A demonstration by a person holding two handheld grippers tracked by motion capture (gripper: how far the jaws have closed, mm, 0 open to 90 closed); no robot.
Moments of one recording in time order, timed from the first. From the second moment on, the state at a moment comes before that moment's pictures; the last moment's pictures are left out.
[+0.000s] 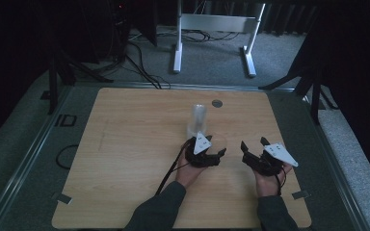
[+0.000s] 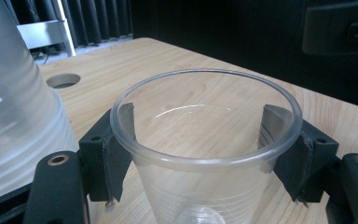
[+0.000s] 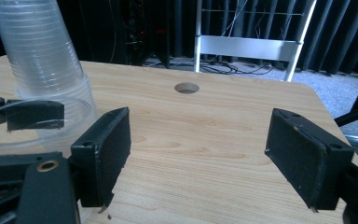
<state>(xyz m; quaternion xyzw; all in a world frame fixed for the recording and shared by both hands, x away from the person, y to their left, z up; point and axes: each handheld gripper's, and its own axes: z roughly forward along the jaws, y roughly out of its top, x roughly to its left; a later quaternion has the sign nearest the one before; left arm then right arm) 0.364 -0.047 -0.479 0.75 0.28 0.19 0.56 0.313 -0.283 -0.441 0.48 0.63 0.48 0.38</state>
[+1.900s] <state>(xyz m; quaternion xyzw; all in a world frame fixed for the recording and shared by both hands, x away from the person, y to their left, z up) 0.348 -0.029 -0.495 0.78 0.30 0.14 0.53 0.314 -0.282 -0.442 0.48 0.63 0.48 0.38</state>
